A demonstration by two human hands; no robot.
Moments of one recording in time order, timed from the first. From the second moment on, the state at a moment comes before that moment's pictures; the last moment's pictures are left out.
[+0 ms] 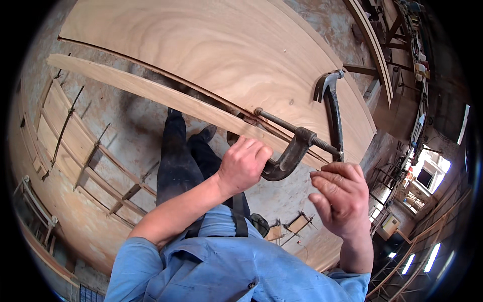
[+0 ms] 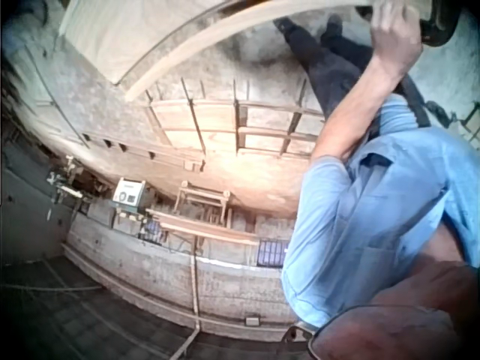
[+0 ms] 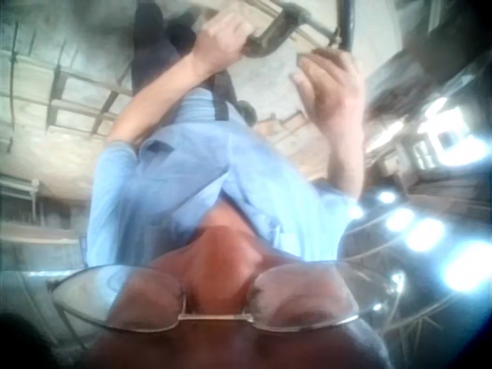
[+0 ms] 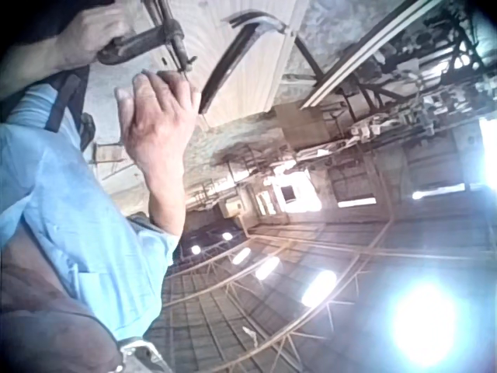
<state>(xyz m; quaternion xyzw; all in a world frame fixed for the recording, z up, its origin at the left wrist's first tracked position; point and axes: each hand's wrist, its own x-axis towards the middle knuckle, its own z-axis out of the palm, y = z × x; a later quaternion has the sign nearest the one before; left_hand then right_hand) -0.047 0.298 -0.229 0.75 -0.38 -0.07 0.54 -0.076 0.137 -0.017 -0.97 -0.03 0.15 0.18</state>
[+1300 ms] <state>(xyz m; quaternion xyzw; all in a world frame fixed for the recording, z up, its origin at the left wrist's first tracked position) -0.004 0.317 -0.250 0.65 -0.33 -0.41 0.55 -0.151 0.164 -0.087 -0.89 0.28 -0.15 0.33</state>
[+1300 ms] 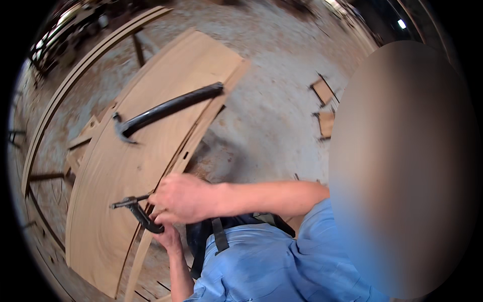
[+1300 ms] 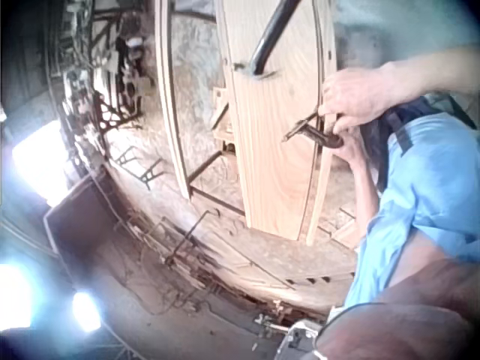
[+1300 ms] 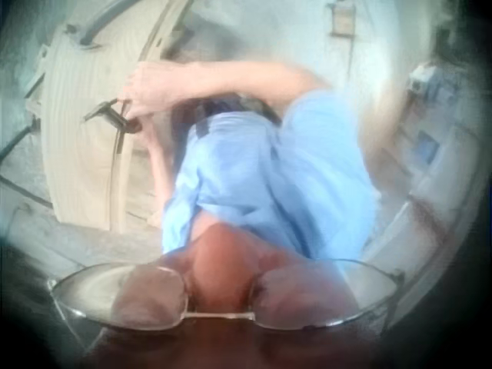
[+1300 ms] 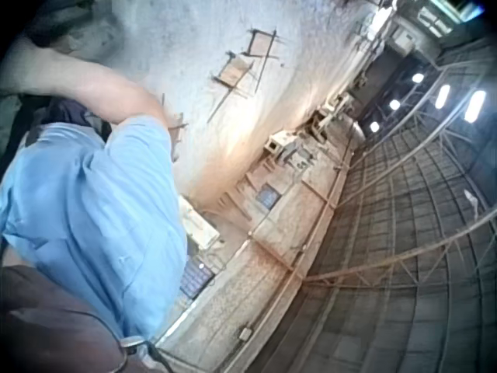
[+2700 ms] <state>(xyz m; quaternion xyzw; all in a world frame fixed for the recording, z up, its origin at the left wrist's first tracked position) -0.175 0.193 -0.241 0.42 -0.70 -0.58 0.06 -0.572 0.403 -0.219 -0.40 0.79 -0.17 0.42</state>
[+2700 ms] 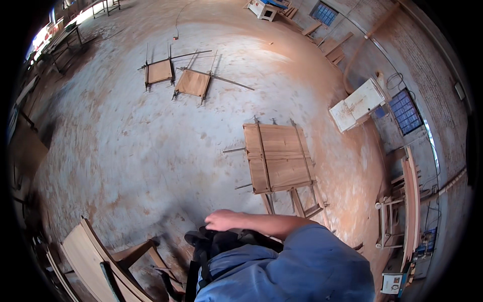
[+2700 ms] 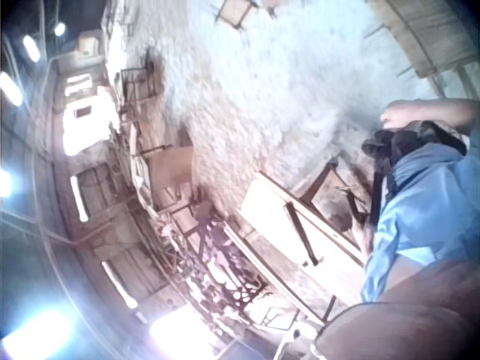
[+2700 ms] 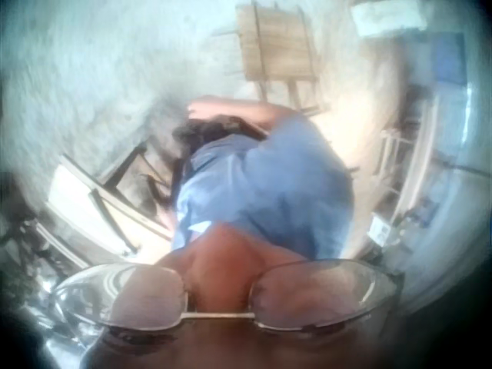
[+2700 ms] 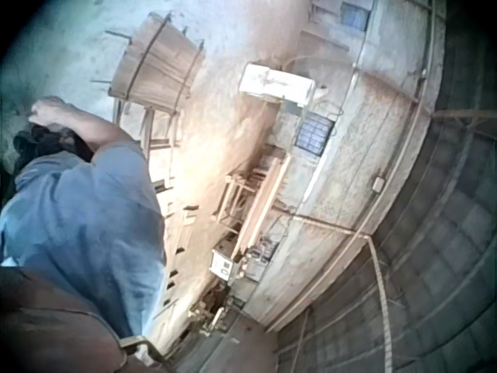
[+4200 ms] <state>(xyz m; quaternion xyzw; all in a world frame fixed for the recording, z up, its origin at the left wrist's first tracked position) -1.241 0.126 -0.194 -0.45 -0.85 -0.14 -0.25 -1.154 0.423 -0.165 0.29 0.59 -0.72 0.20</state>
